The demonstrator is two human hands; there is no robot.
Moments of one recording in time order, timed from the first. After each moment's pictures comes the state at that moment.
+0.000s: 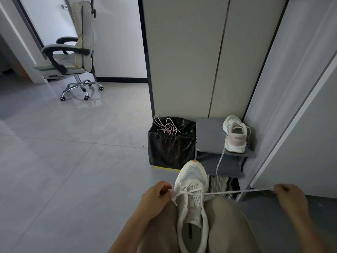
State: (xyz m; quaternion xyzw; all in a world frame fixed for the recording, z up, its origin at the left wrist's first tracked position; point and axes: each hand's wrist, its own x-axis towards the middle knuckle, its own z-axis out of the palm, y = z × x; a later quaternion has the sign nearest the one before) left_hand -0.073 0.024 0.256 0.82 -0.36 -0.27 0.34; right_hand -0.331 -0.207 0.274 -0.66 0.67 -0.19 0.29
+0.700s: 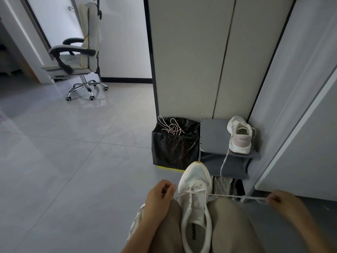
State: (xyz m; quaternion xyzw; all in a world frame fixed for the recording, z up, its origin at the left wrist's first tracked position) left_hand -0.092 0.026 0.261 0.79 -0.29 -0.19 0.50; right_hand -0.342 -0.210 0.260 -0.79 0.55 -0.01 0.26
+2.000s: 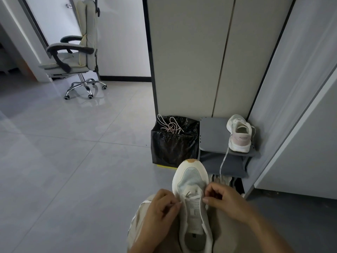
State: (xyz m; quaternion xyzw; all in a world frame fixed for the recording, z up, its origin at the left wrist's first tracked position) left_hand -0.110 0.055 0.261 0.76 -0.45 -0.10 0.46; right_hand -0.246 -0.122 0.289 -0.84 0.23 -0.05 0.49
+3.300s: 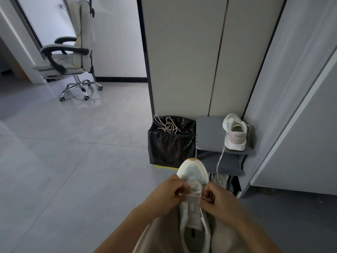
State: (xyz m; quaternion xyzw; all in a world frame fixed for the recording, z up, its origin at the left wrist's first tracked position) left_hand -0.087 0.010 0.294 0.72 -0.58 -0.23 0.30; right_hand -0.249 -0.098 0.293 -0.89 0.29 -0.09 0.35
